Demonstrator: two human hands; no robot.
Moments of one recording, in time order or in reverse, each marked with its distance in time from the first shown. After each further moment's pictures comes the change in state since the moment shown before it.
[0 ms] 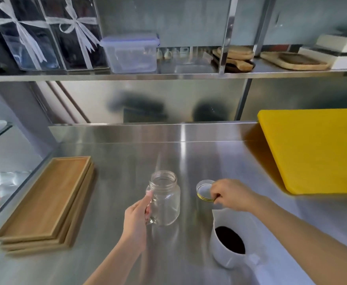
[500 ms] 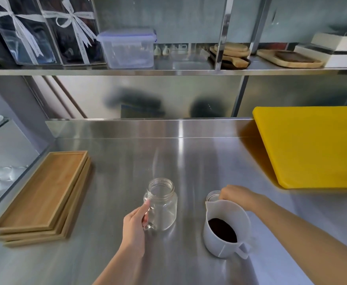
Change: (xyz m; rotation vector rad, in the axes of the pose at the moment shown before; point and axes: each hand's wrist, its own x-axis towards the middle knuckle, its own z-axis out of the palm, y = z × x) left_hand -0.018 -0.035 -0.005 0.015 -0.006 0.012; right_hand -0.014 0.030 0.026 -0.041 -0.272 0.113
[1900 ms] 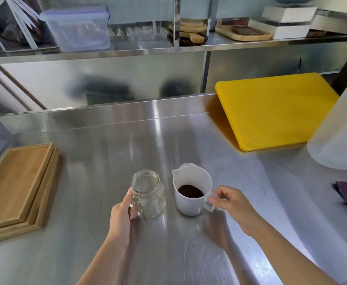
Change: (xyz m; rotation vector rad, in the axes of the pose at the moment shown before) left_hand -0.035 -0.026 0.005 0.189 -0.141 -0.013; right_hand -0.136 -0.034 0.087 1.454 0.504 0.182
